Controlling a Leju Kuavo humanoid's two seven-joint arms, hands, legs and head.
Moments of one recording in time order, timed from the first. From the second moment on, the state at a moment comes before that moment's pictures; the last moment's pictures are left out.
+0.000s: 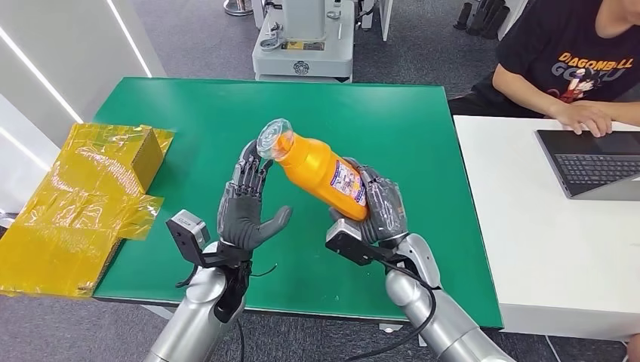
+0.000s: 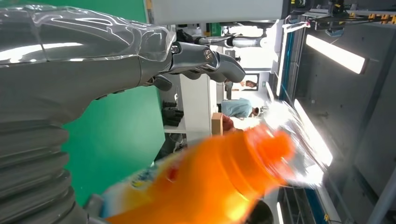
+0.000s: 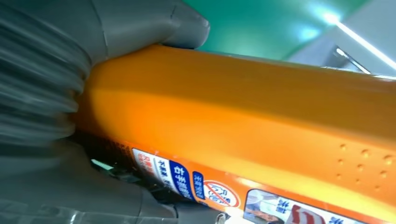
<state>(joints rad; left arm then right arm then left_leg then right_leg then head) -0.29 -0.17 -0.42 -1.15 0.12 0.04 -0.49 -0.51 0.00 0.72 -0.91 0.54 -0.52 -0.49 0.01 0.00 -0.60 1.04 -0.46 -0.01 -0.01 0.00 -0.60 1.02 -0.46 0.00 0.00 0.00</state>
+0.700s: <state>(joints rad) -0.29 -0.17 -0.41 -1.13 0.12 0.01 -0.48 -0.54 0.01 0.73 -0.93 0.64 -0.14 -0.45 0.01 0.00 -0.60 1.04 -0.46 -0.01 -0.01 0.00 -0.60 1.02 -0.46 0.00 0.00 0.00</state>
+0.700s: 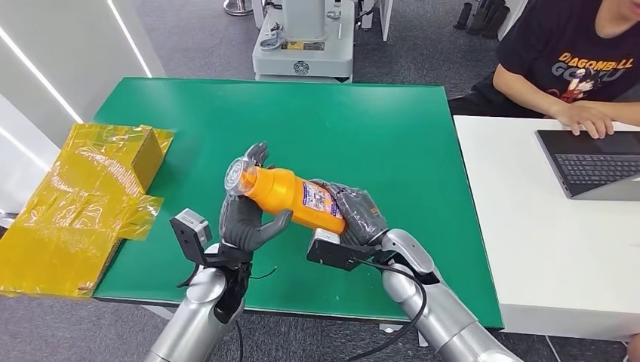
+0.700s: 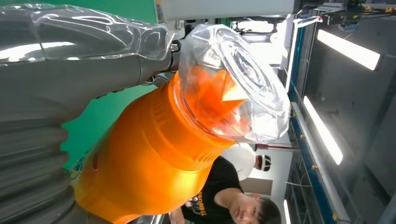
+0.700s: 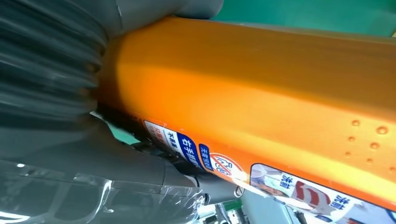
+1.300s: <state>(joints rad) -0.29 -0.16 -0.40 -1.17 0.24 -0.12 -0.46 -0.54 0.01 0.74 -0.94 0.64 -0.08 -0.52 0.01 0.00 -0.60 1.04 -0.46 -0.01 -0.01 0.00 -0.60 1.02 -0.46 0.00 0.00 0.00</state>
